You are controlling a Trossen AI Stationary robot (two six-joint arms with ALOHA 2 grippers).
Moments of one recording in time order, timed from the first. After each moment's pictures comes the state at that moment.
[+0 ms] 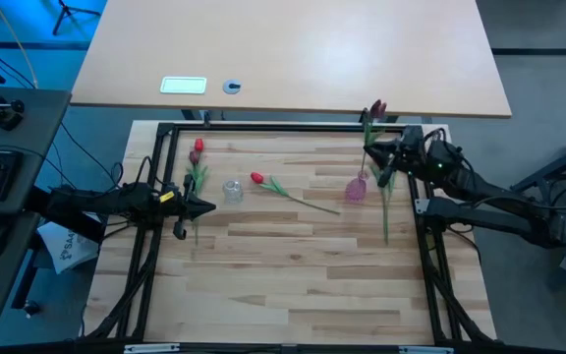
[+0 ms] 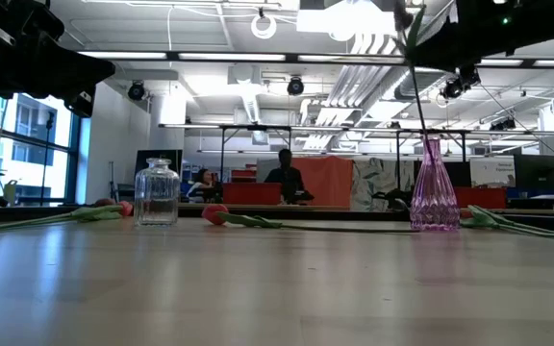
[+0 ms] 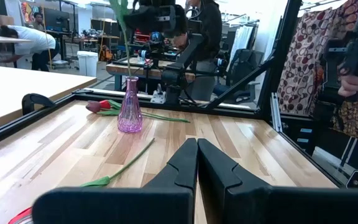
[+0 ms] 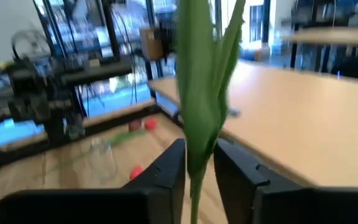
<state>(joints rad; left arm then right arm) -0.11 0.01 0.01 0.03 -0.11 -0.10 -0.45 0.54 0.49 -0.02 0.05 0.10</state>
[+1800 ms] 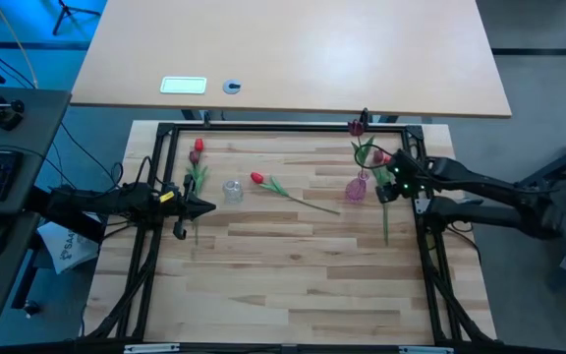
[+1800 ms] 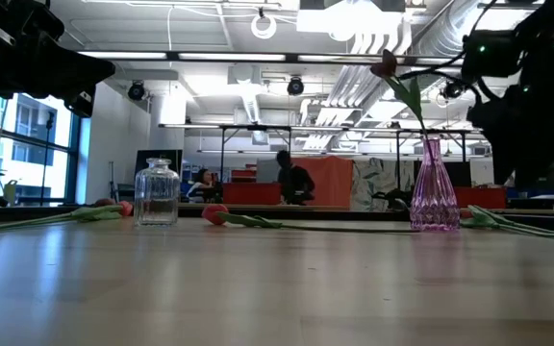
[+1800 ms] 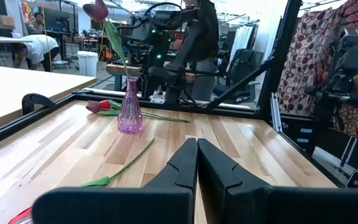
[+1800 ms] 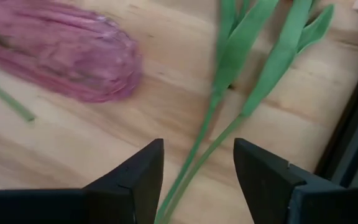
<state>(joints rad) -0.11 0.01 0.01 0.03 -0.11 -0.10 -0.54 0.81 0.54 -0.98 0.05 0.67</state>
